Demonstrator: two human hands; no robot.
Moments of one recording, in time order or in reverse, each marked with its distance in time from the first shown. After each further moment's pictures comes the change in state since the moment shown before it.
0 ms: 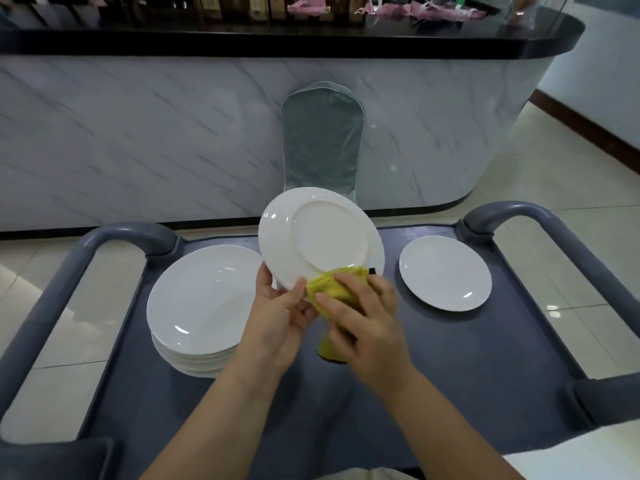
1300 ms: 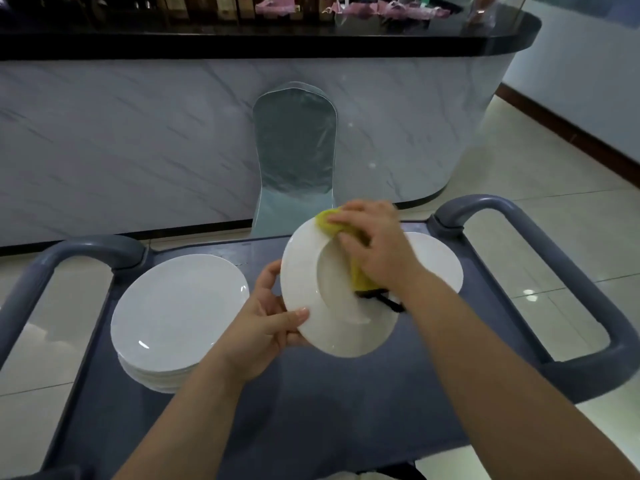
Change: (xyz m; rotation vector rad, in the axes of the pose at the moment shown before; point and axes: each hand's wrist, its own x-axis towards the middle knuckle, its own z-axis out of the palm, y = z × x) left_hand 0.008 0.000 -0.012 0.385 -0.395 -0.188; right_hand 0.099 0.054 -0.061 0.093 -0.206 0.254
